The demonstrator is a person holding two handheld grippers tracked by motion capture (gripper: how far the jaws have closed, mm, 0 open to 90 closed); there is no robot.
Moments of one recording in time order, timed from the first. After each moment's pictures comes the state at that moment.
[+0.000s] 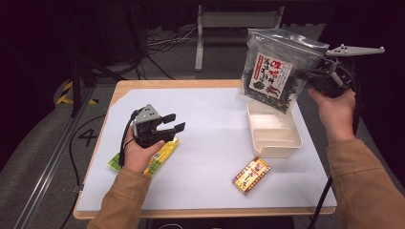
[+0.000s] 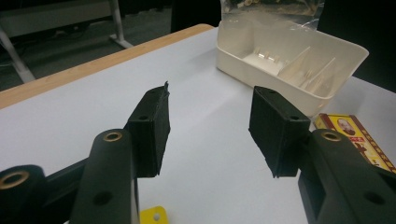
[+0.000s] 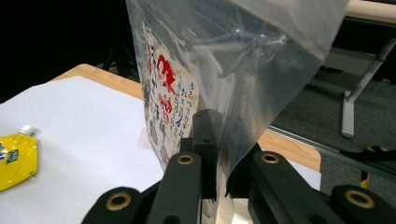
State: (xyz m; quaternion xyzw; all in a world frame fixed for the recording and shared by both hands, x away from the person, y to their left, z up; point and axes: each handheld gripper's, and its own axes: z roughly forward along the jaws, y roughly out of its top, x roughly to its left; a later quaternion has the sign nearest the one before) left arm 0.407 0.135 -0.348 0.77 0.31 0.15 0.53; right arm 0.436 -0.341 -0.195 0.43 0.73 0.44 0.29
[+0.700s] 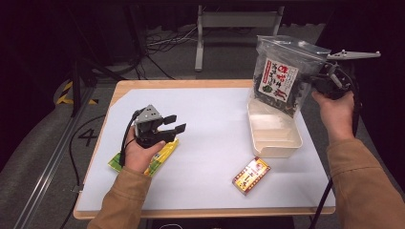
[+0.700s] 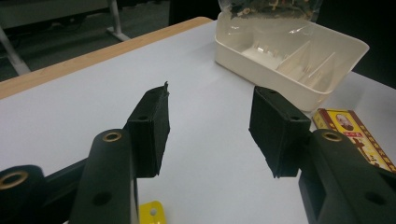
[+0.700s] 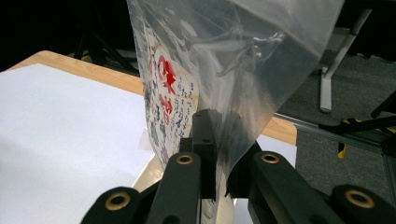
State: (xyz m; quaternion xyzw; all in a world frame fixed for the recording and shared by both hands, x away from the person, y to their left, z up) left arm 0.407 0.134 -0.349 0.78 0.31 0.14 0.52; right arm 0.451 -0.361 -0.216 0.48 0.72 0.40 0.30
